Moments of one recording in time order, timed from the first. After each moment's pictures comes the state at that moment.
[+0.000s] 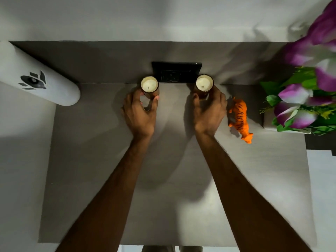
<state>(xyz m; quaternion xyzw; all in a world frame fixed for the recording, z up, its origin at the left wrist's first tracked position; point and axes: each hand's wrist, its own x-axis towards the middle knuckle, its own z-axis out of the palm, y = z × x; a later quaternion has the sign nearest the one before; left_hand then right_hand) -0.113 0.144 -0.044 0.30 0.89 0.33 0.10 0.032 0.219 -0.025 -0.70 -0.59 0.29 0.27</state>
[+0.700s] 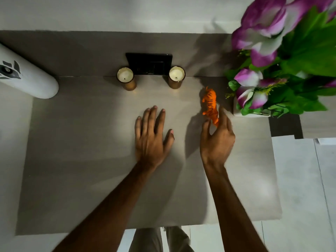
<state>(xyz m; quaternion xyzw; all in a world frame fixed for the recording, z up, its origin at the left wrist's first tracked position) 0.002 0.068 -0.063 0.58 0.81 0.12 0.05 0.152 0.142 0.006 -0.72 -0.63 0.18 0.23</state>
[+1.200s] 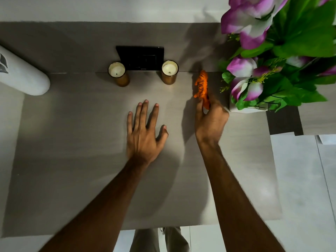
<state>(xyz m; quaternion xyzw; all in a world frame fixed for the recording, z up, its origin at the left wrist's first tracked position) 0.000 0.069 -0.060 0.57 0.82 0.09 0.06 0.143 0.186 -0.009 -0.68 -0.64 0.21 0.29</state>
